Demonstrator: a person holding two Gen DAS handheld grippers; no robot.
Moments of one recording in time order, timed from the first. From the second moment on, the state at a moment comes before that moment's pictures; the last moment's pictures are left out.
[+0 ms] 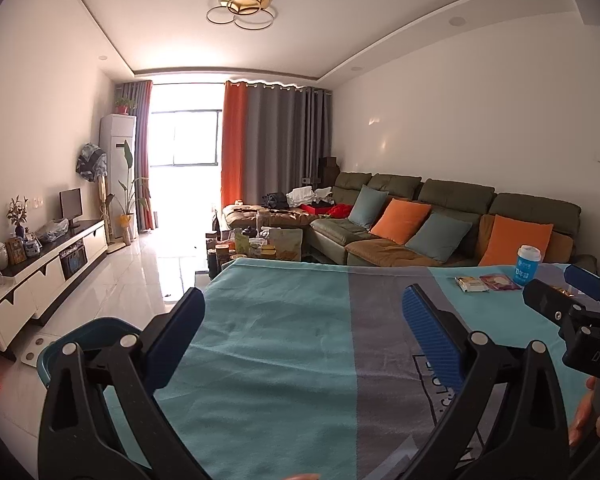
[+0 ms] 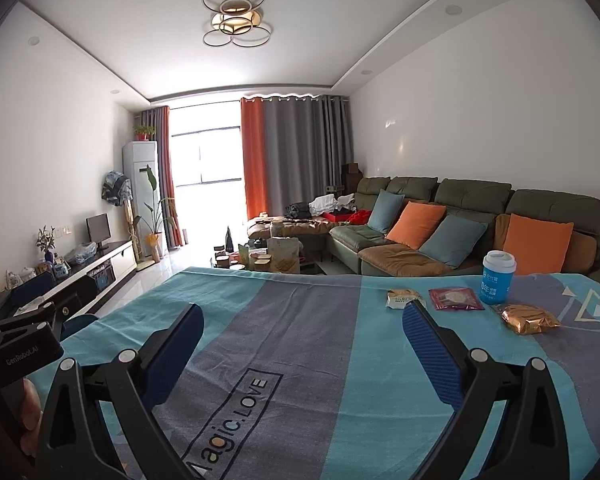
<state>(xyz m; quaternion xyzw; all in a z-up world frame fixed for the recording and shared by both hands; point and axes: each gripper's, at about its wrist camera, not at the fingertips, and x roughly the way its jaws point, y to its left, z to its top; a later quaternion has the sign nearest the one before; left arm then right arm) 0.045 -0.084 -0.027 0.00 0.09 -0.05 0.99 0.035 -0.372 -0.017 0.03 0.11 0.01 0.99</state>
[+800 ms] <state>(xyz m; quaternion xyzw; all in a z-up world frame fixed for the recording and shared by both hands) 0.041 -0.094 -0.026 0.02 0.08 -0.05 1.00 0.030 -0.380 -0.008 0.03 0.10 0.00 0.99</state>
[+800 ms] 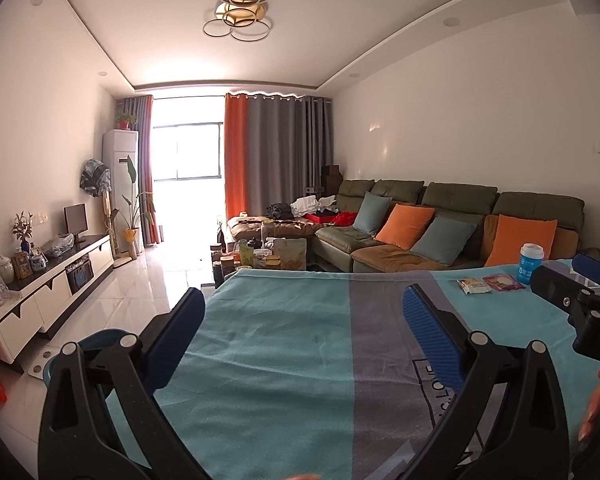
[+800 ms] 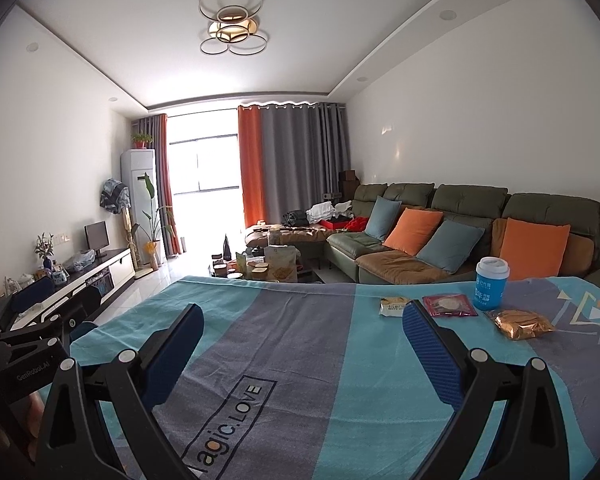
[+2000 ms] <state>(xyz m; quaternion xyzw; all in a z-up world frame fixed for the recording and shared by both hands) 0.040 -0.090 -0.024 0.02 0.07 -0.04 1.00 0.028 -0.378 -0.005 0.03 0.10 0.00 0.99</state>
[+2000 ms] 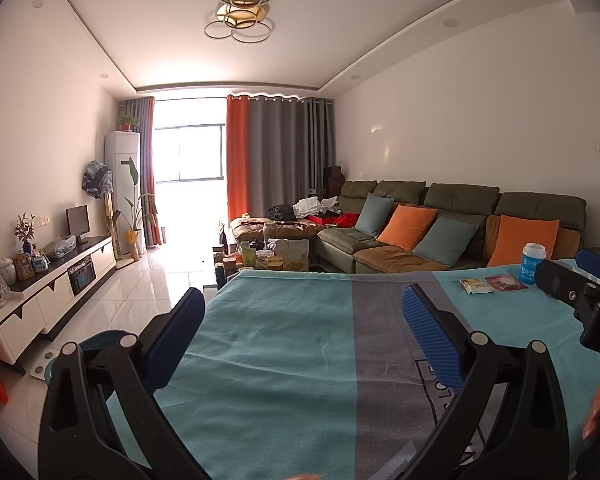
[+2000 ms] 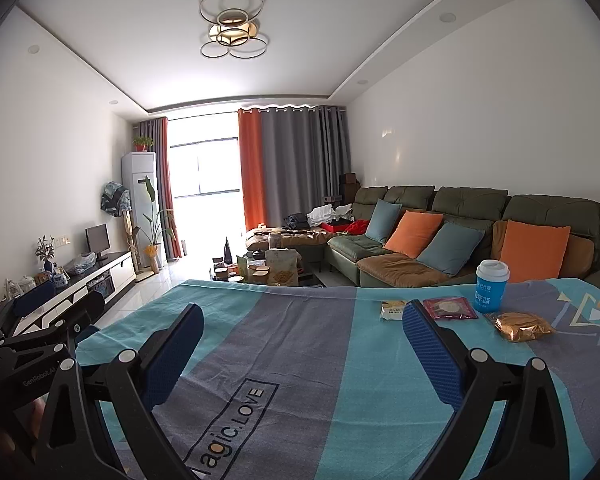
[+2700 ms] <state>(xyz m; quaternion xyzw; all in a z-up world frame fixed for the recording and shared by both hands) 0.042 -0.089 -0.025 0.02 0.07 -0.04 1.00 0.029 -0.378 -0.005 0.03 0.10 0.00 0.99</state>
